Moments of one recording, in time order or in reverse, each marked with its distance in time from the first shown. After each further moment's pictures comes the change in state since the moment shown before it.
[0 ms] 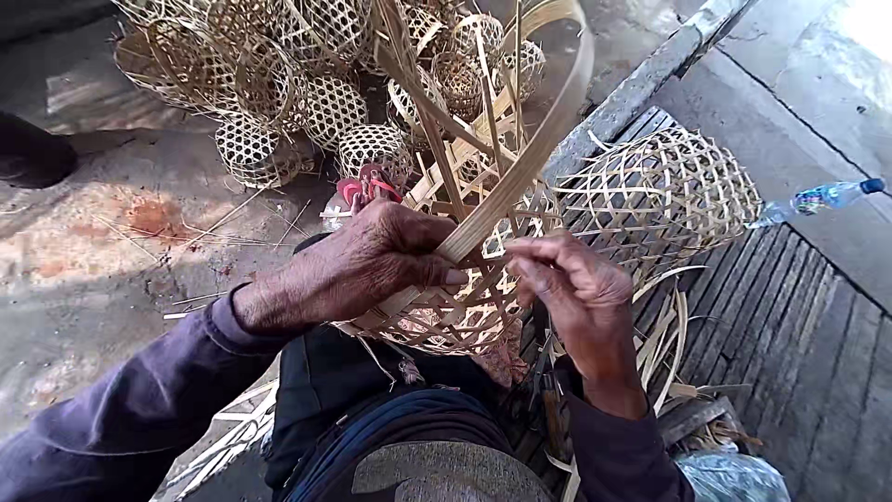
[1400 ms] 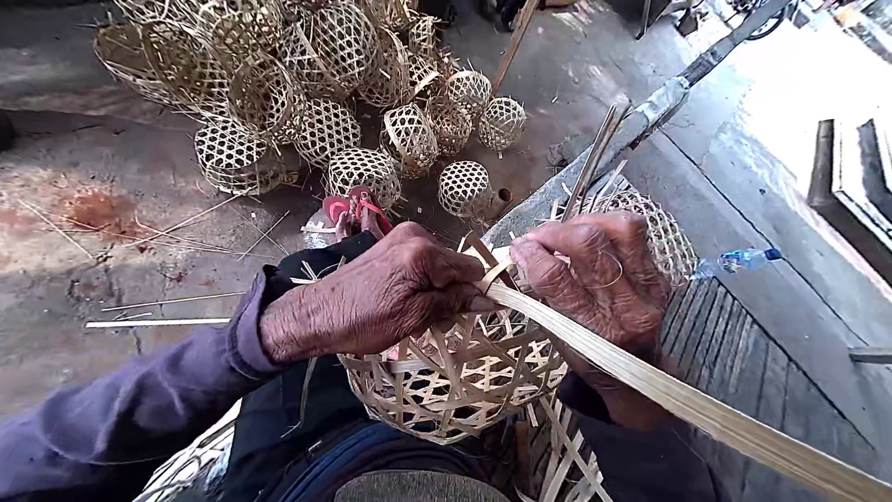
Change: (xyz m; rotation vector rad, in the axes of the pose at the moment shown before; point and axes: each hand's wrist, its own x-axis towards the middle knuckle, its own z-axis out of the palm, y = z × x) left_hand 0.004 0.008 0.000 0.164 0.072 0.381; right_hand 0.054 -0.041 -0.015 -0.826 -0.031 -0.766
